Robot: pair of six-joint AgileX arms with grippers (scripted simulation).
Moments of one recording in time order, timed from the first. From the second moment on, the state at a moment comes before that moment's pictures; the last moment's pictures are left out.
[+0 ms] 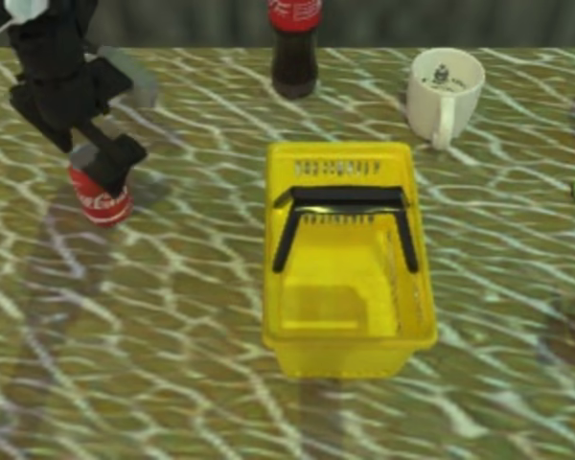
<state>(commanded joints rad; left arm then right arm) -0.13 2.42 2.08 -1.23 0.01 0.69 0.00 0.00 0.00 0.00 0.00 0.00</state>
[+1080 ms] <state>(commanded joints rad) -0.13 2.43 2.02 -1.16 0.01 0.69 0.00 0.00 0.00 0.00 0.00 0.00</state>
